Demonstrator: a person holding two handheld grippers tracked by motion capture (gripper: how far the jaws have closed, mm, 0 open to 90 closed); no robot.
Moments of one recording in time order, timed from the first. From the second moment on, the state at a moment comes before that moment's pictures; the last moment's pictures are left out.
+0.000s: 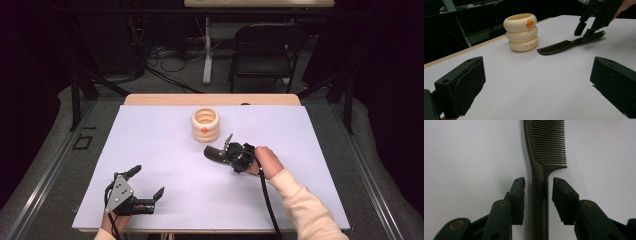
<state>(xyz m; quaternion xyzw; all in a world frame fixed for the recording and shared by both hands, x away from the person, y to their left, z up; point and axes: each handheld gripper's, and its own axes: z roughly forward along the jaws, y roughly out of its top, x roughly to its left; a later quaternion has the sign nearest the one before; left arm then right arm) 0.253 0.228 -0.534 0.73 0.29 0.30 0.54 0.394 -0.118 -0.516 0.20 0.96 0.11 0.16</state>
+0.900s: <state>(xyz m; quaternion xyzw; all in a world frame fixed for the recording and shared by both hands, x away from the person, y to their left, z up) 0.253 0.228 -0.534 0.73 0.29 0.30 0.54 0.405 -0.118 -0.528 0.21 0.96 0.09 0.14</state>
